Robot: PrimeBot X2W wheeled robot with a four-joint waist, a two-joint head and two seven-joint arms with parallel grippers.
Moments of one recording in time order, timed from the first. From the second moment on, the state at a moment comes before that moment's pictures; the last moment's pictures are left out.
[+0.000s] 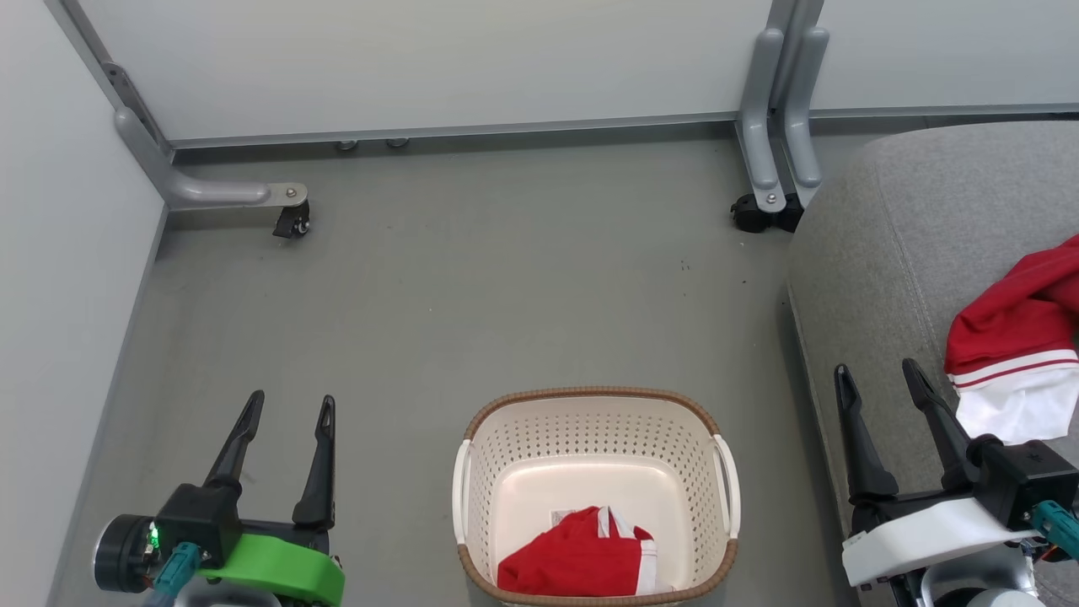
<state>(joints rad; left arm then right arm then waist) -0.03 0.20 -0.17 0.16 -0.24 -0.06 -0.26 0.12 -0.05 -0.02 -0.16 0.14 0.13 -0.07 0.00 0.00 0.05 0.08</state>
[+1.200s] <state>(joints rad) -0.29 0.08 -0.37 0.43 -0.14 -0.12 -0.26 -0.11 -0.05 0.05 -0.21 0.13 0.13 -0.10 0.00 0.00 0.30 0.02</state>
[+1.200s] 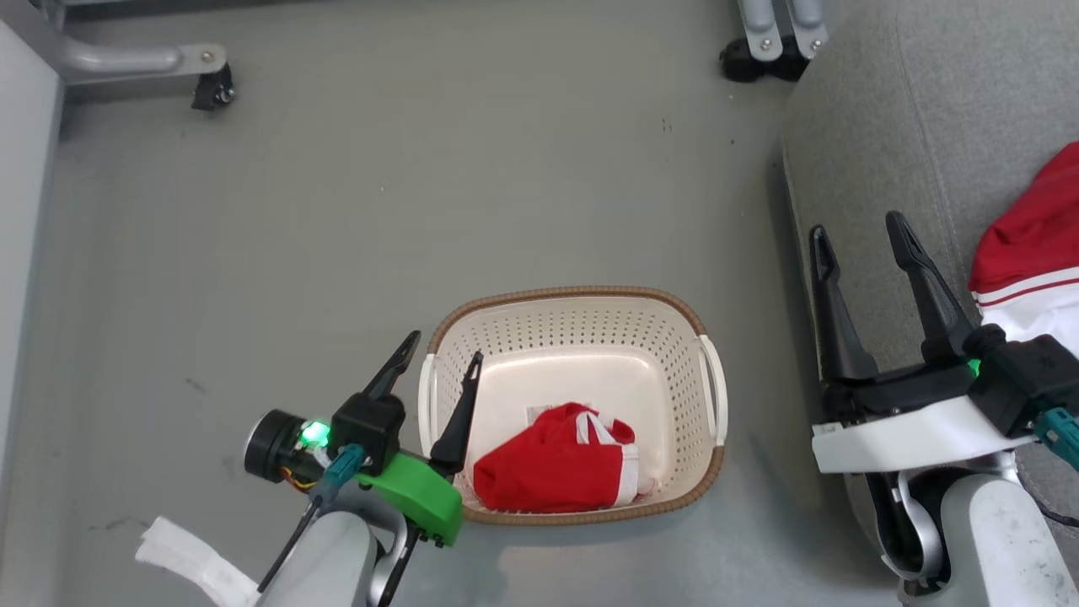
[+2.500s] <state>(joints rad) -0.91 0.22 -1.00 1.06 -0.32 -0.13 0.06 -0.42 -0.05 0.18 -0.17 0.33 0.13 -0.26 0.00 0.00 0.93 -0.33</state>
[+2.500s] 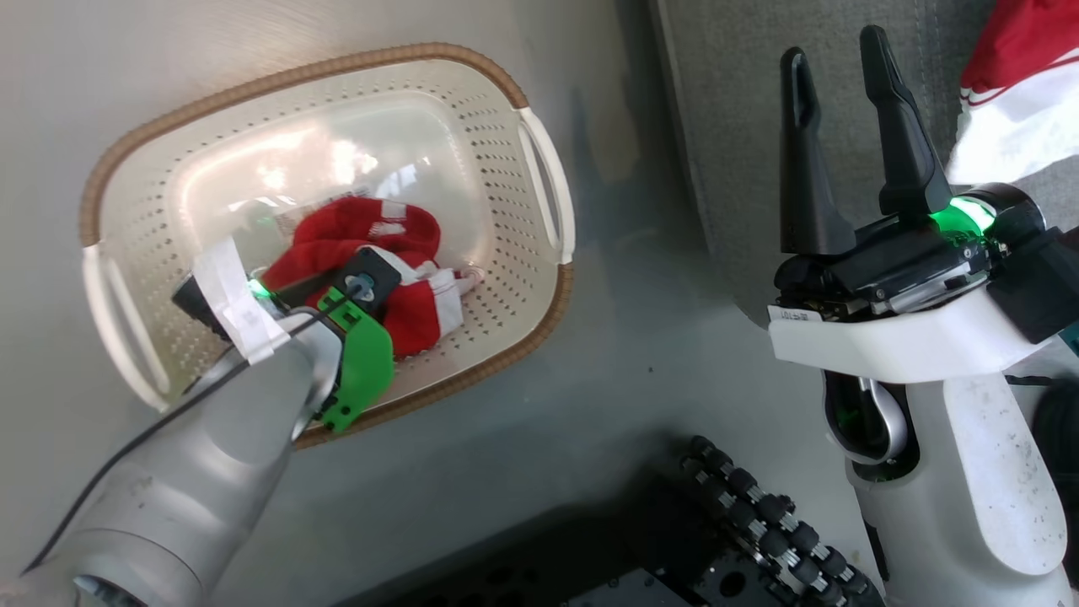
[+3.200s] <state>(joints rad) -0.99 0.28 -1.11 1.11 -0.47 -0.13 0.31 -0.43 -0.05 0.22 -0.17 0.38 0.13 -0.26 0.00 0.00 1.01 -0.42</state>
